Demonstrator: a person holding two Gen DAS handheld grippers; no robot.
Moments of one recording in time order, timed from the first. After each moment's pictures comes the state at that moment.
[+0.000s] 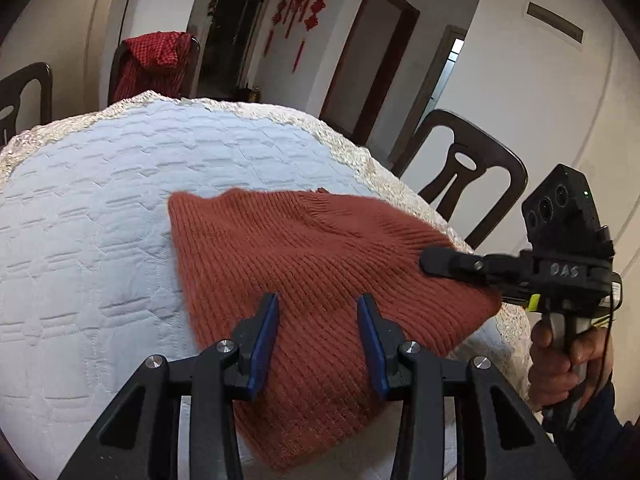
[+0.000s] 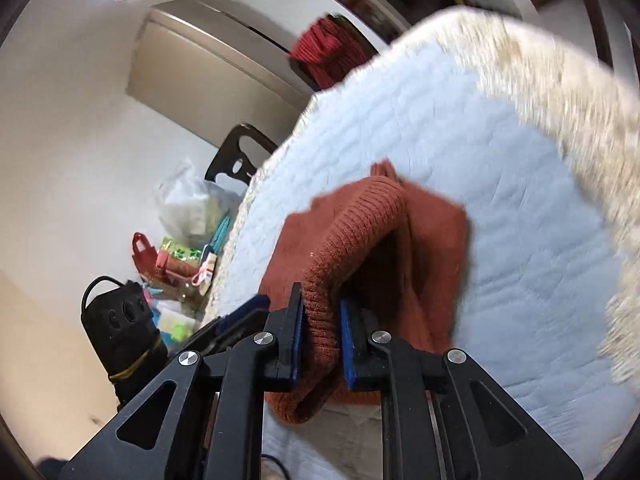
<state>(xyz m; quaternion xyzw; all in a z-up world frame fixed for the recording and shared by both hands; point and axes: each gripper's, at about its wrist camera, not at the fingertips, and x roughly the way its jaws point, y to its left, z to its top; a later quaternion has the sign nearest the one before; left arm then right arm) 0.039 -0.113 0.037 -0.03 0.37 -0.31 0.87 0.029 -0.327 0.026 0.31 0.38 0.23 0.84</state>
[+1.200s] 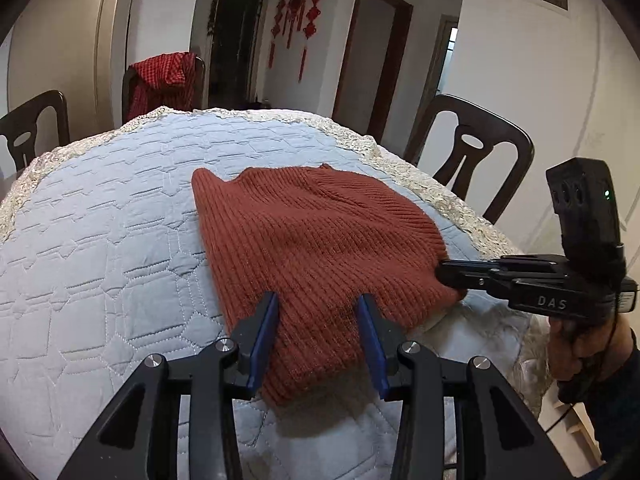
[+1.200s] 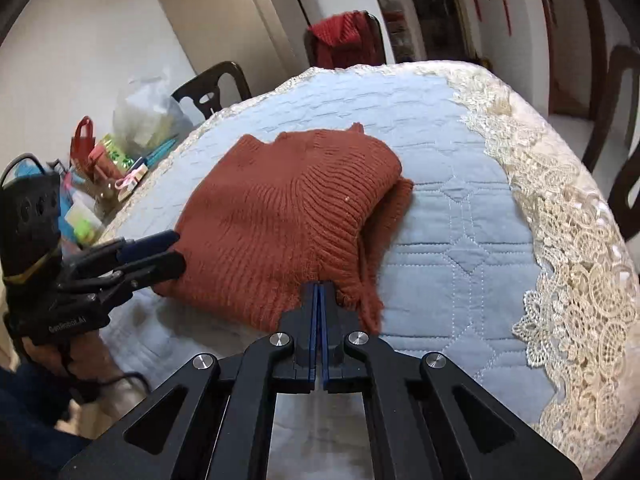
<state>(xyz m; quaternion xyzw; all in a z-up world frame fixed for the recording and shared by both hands) -0.003 -0.107 0.027 0.02 0.34 -0.28 0.90 -0.006 -0.296 0.015 0.09 0.40 0.18 0.90</state>
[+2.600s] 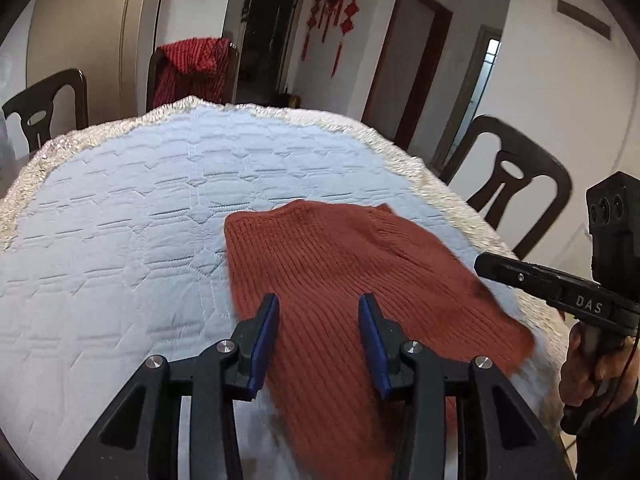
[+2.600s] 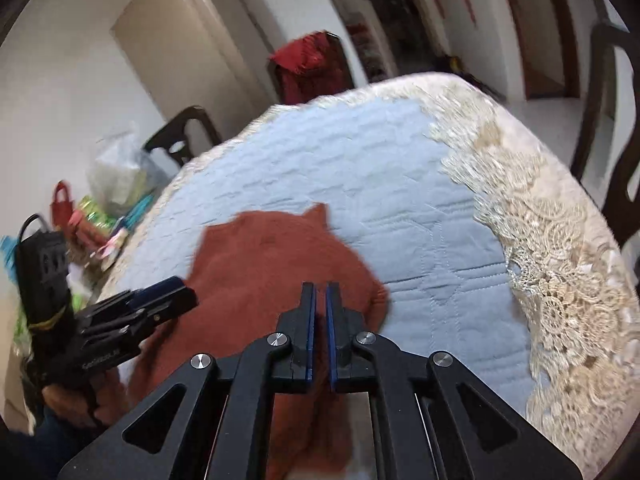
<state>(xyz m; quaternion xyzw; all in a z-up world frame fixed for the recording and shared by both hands) 0.050 -0.095 0.041 -0.02 0.36 -0.24 0.90 0.041 -0.298 0.046 0.13 0.37 0.17 0.91</state>
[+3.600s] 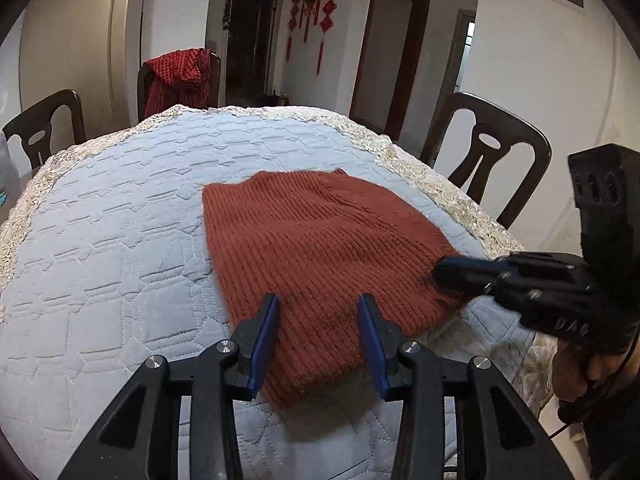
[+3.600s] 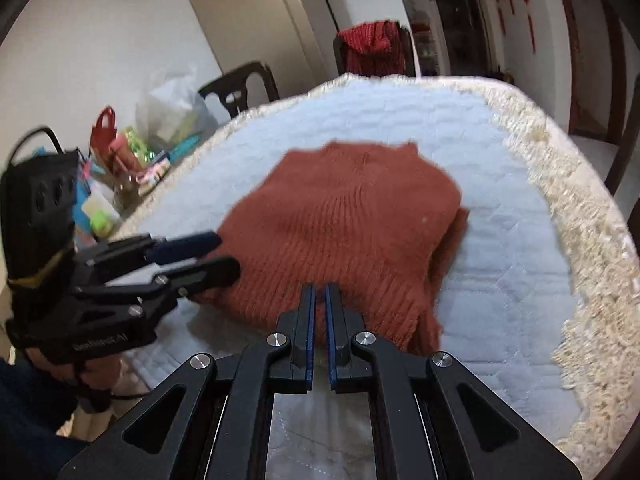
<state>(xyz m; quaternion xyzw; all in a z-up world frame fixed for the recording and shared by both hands) 0.000 -0.113 0.042 0.02 0.36 -0.25 0.90 -0.007 -0.270 0.037 0.07 0.37 0.22 0.90</state>
